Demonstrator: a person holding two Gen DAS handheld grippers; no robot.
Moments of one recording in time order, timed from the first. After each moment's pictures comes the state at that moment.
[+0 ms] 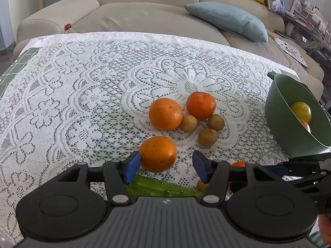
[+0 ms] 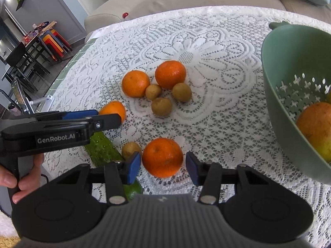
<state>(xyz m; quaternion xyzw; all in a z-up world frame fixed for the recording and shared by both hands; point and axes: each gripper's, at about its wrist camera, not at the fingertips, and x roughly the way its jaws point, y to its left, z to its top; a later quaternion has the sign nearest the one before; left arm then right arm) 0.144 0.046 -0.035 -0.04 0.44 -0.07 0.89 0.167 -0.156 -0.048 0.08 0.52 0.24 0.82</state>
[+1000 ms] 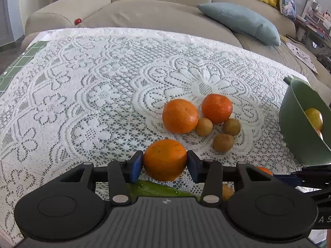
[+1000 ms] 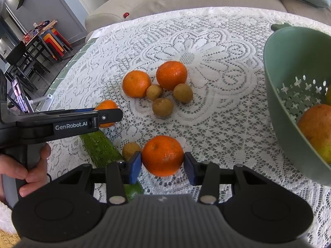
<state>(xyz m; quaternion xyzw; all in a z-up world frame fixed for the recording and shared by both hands) 0.152 0.055 -0.042 -0.06 0.44 -0.04 0.89 0.167 -0.155 -0.046 0.07 0.51 0.24 0.82</state>
